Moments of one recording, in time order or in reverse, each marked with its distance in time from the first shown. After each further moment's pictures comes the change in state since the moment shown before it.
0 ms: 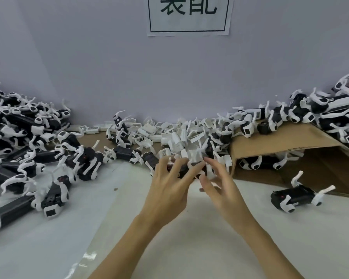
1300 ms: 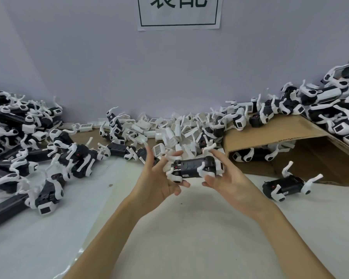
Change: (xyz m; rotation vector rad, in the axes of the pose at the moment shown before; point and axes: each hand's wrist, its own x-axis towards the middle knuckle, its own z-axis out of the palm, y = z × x) left_hand 0.009 -0.015 -0.015 -1.864 -0.433 -1.018; right_hand 0.007 -0.001 -0.043 0.321 -0.224 0.142
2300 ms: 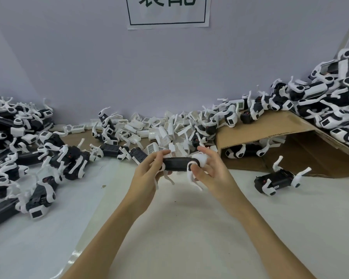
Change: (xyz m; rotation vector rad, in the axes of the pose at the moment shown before) left_hand 0.002 -0.009 0.003 0.326 0.272 0.295; right_hand 0.001 0.000 0.028 -0.164 0.249 -0.074
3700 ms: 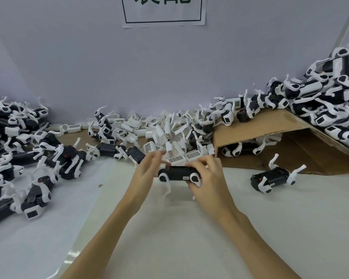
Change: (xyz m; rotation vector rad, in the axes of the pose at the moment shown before) left_hand 0.000 -0.002 -0.001 0.269 -0.004 -0.001; right_hand 0.000 0.036 0.007 -0.833 0.204 -0.438
